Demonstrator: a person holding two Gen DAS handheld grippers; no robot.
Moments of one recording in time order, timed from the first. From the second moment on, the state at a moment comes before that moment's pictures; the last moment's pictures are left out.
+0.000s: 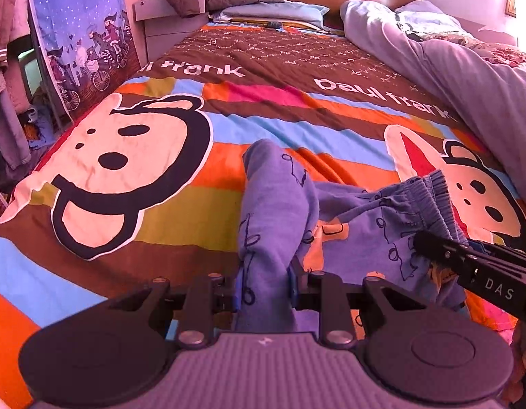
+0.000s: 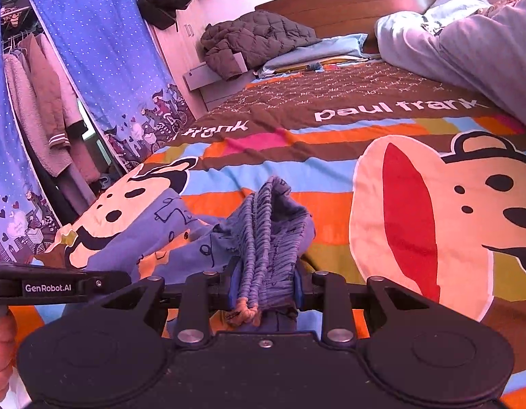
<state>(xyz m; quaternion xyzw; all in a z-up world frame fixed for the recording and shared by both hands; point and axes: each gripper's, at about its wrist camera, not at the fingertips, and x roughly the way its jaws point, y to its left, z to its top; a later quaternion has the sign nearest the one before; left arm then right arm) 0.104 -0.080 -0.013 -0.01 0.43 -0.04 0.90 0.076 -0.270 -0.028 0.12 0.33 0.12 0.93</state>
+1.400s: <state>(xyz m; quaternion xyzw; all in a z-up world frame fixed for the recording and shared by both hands) 0.201 0.007 0.038 0.04 0.31 -0.07 0.95 0.151 -0.177 0.017 -0.02 0.24 0.12 0.96</state>
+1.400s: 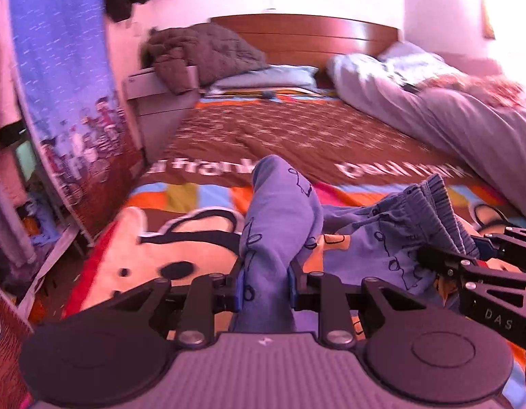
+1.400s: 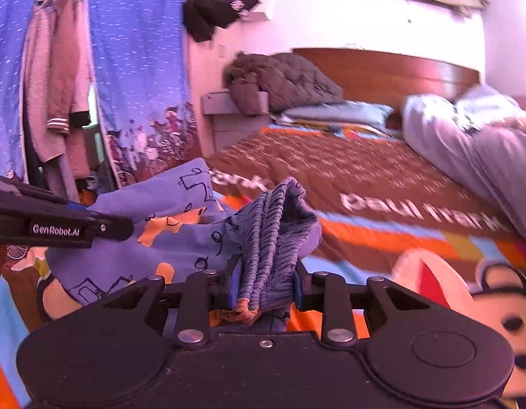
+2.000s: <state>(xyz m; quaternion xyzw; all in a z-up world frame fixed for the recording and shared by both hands) 0.241 0.110 -0.009 -0.04 0.36 -0.02 0.93 0.239 -0.090 -0.022 -0.02 0.28 0.20 0.94</state>
